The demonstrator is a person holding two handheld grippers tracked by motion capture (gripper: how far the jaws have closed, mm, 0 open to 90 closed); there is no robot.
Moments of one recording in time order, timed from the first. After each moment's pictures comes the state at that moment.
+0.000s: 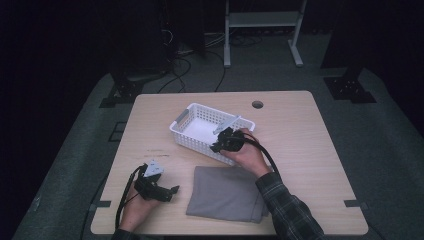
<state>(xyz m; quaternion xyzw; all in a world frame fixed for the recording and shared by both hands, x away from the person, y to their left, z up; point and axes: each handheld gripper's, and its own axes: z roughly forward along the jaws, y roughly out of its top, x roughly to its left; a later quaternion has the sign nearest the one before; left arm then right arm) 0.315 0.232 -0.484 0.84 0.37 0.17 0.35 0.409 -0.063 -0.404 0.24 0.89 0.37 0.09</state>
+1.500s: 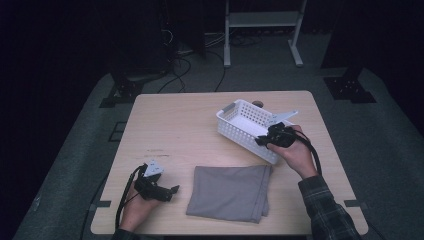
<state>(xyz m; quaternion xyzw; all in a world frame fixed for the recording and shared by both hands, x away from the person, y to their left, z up) 0.315 0.232 -0.484 0.84 0.37 0.17 0.35 0.401 -0.197 -0.387 0.32 0.86 0.36 0.14</state>
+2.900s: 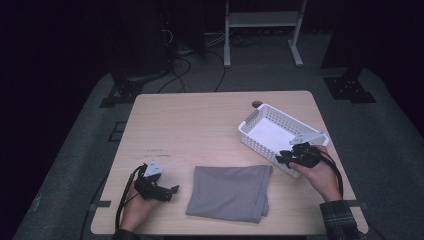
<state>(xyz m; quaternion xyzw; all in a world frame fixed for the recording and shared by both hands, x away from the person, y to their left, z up) 0.315 0.232 -0.484 0.84 0.38 0.17 0.35 0.355 -0.259 -0.421 0.37 0.84 0.36 0.14</state>
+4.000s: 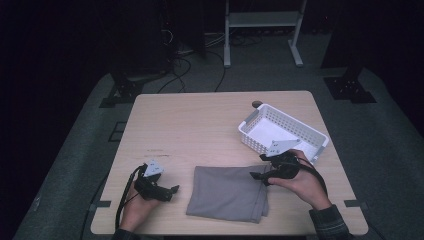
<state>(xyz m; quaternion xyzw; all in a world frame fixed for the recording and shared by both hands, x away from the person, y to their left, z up) 0.315 0.232 -0.484 0.84 0.38 0.17 0.35 0.327 -0.191 -0.408 0.27 0.87 0.39 0.11</state>
